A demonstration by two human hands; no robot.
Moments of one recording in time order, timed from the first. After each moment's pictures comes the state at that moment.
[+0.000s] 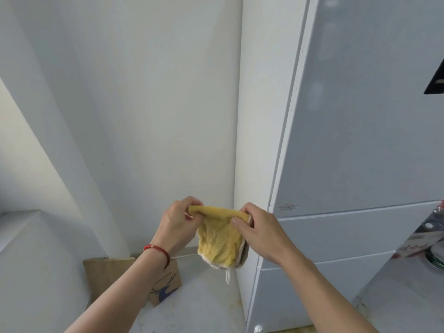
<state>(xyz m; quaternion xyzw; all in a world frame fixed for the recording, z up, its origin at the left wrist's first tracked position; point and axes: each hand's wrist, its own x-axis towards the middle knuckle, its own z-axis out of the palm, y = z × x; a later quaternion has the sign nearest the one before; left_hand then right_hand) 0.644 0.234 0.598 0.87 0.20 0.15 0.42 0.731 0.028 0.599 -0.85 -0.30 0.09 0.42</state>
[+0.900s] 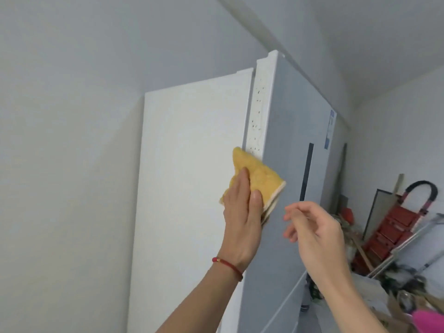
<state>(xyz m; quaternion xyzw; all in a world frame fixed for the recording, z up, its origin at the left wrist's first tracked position) 0.822 0.139 0.818 0.65 -0.33 0.27 0.63 0.747 0.015 0.822 -0.74 -0.05 -0.45 0.50</state>
